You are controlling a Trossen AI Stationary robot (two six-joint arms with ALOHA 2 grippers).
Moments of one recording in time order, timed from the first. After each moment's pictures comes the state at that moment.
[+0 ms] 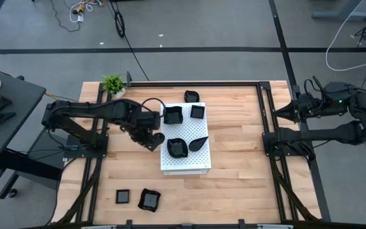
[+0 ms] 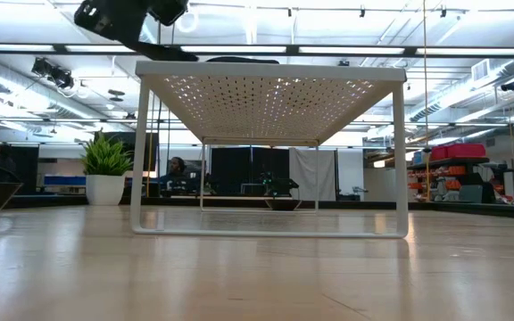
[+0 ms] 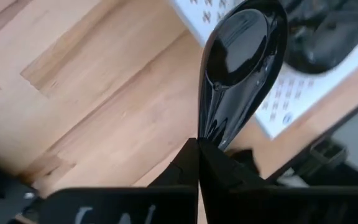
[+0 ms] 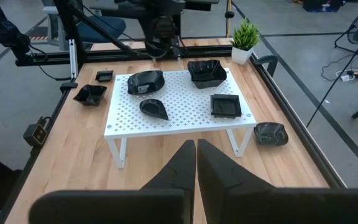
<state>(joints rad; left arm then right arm) -0.06 1.48 1.48 -1.31 0.13 -0.98 -0.14 0.50 1.28 -1.20 -0.09 -0.03</state>
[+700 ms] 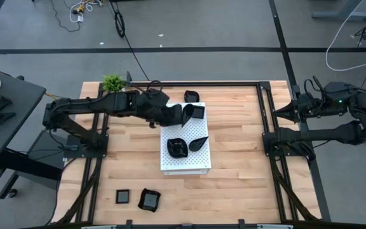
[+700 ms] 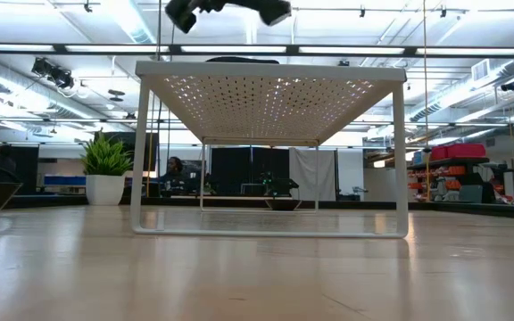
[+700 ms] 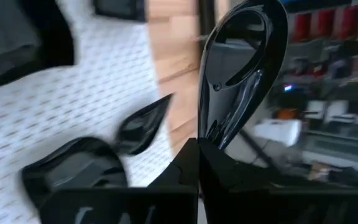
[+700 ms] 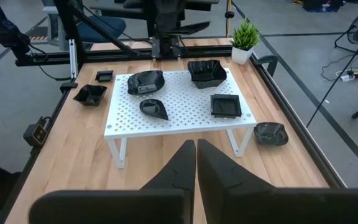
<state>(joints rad) 0.04 1.48 1.48 -0.61 0.04 -1.41 -0.14 0.50 1.27 -1.20 -0.09 -0.03</state>
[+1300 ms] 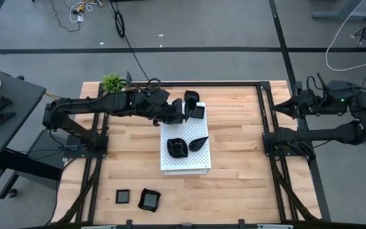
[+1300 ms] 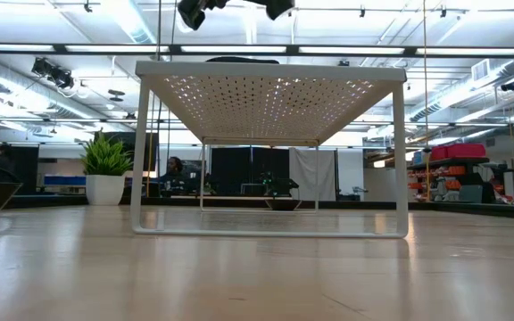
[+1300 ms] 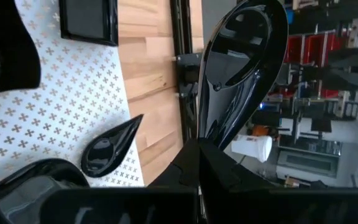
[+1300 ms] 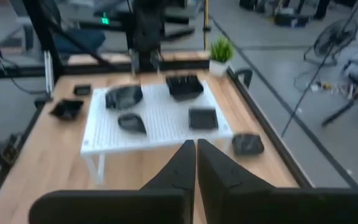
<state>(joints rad) 0.06 1.48 1.48 -0.51 -0.02 -1.46 -0.14 0.50 1.27 -1.15 -0.01 -0.04</state>
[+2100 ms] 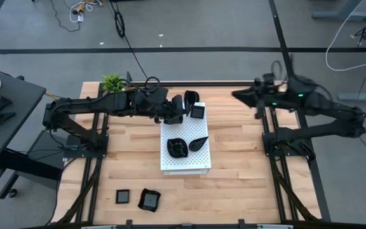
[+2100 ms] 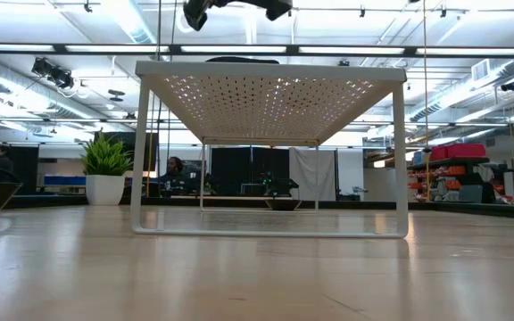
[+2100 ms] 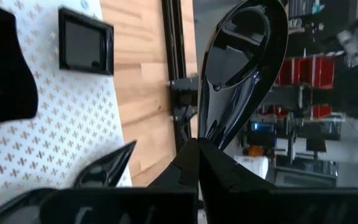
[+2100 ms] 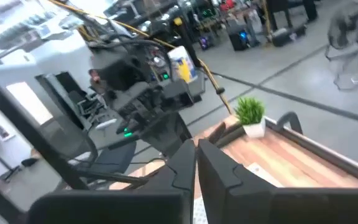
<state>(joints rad) 0.06 1.48 1.48 -0.47 -0.12 -1.46 -0.14 0.79 1.09 -0.32 0.04 0.46</state>
